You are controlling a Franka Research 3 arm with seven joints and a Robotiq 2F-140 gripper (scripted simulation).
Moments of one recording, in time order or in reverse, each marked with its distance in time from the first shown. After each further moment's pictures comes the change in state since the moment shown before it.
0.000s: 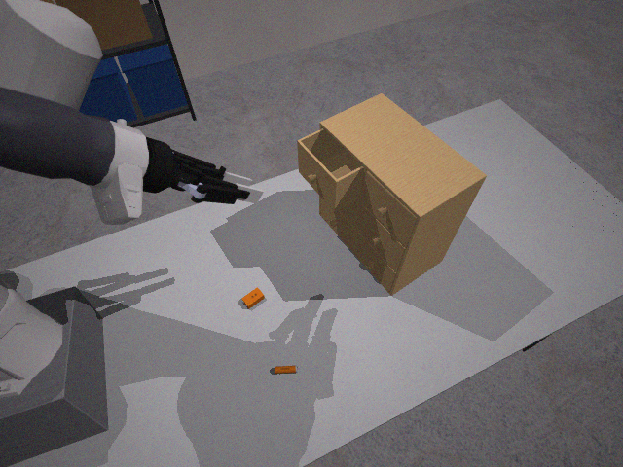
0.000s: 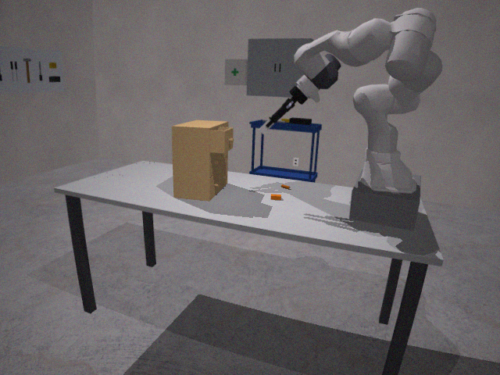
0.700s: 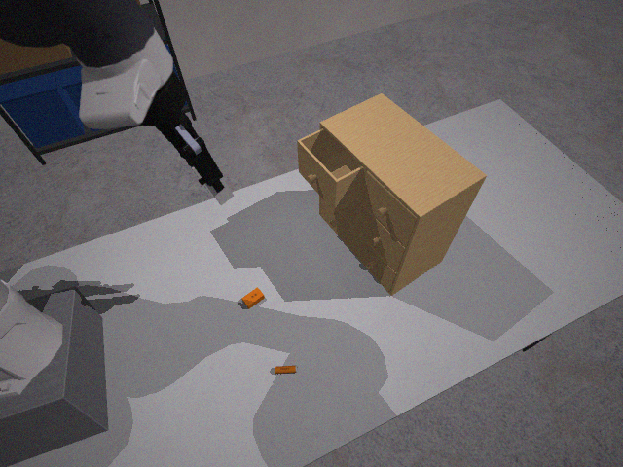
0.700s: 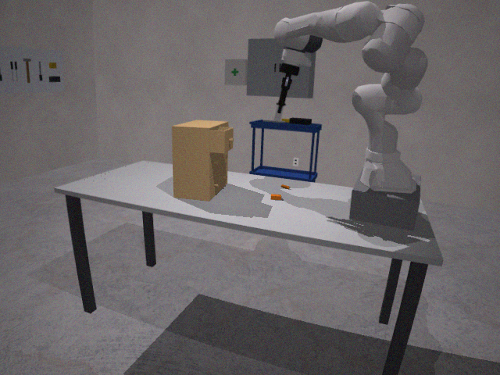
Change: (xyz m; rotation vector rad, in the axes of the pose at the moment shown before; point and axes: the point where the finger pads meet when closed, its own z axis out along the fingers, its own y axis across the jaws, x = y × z) arm -0.003 -0.010 -0.074 -0.018 0.553 -0.003
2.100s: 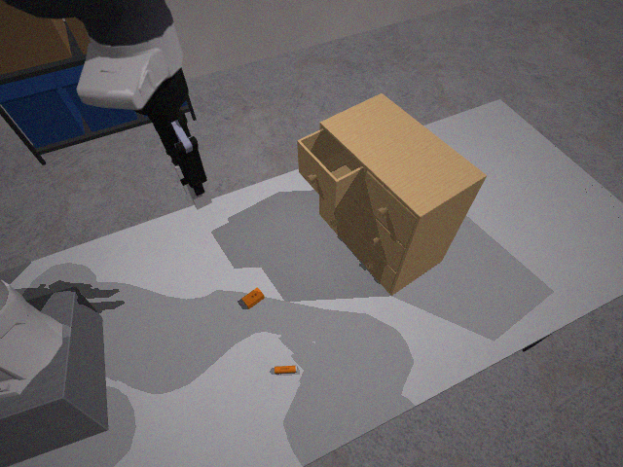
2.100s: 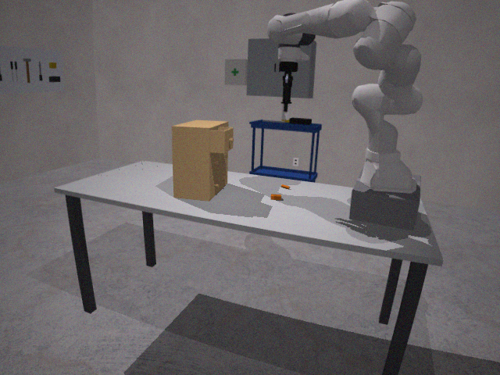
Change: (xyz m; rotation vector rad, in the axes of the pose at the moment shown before) arm 0.027 0.008 -0.013 -0.042 0.196 0.081
